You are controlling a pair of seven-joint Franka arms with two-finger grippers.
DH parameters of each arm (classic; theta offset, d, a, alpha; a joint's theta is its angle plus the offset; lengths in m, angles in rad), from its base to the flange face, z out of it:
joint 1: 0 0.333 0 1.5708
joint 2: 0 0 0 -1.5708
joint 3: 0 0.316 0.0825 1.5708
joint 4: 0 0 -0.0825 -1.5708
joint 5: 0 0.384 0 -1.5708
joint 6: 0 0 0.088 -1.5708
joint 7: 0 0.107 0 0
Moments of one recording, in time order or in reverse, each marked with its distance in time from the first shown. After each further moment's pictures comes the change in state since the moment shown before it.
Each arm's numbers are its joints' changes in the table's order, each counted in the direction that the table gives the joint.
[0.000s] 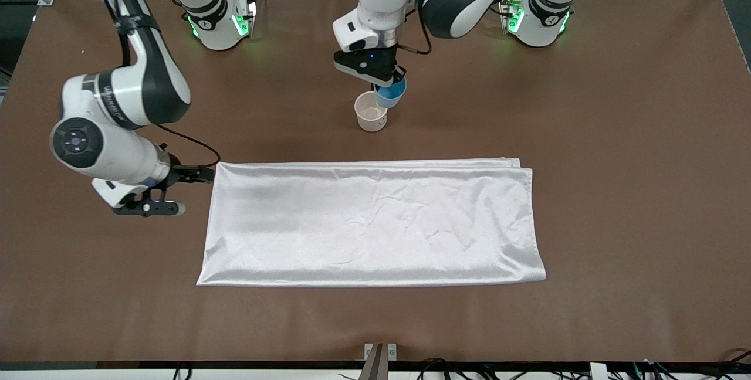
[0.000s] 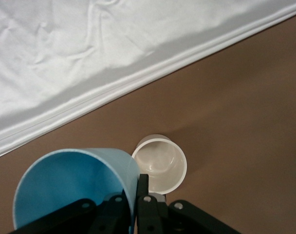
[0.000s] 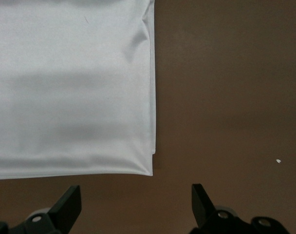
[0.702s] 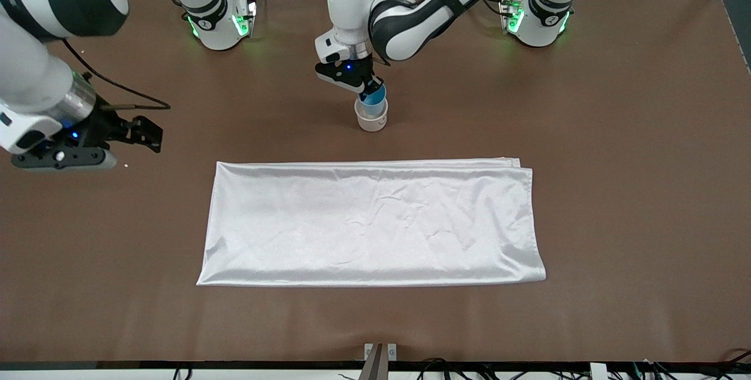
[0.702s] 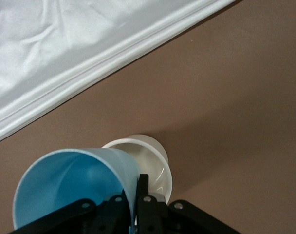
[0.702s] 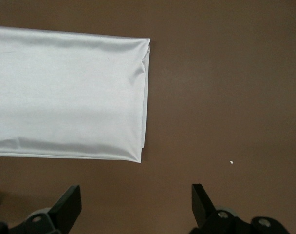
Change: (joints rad) left arm -0.088 -0.240 -0.038 0.012 0.345 -0.050 -0.244; right arm -0.011 0.227 0.012 0.114 0.002 0.163 -0.102
